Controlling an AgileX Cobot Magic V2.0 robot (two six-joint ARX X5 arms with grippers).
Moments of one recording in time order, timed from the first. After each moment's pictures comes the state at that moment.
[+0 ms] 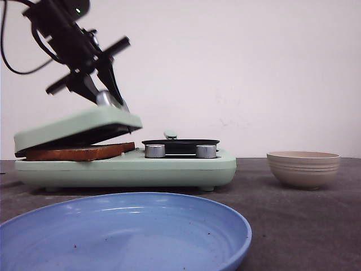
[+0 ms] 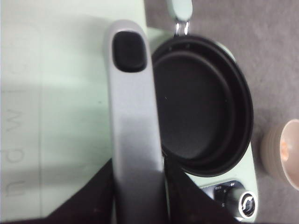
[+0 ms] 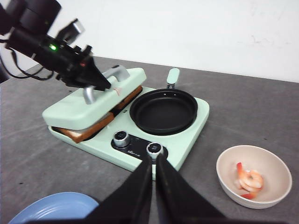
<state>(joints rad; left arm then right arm) -0.24 1.85 1.59 -0.57 0.32 -0.34 0.63 0.52 0.78 -0.49 0.06 0.18</state>
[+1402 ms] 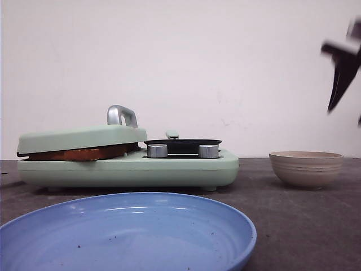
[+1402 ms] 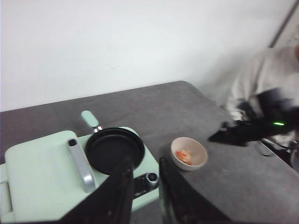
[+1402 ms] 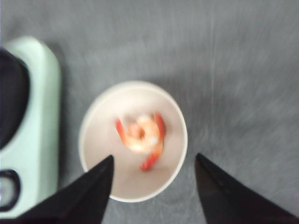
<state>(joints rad) -0.37 0.95 1.70 -0.99 0.28 -0.11 -0.08 1.53 1.09 -0.51 -0.38 0.36</state>
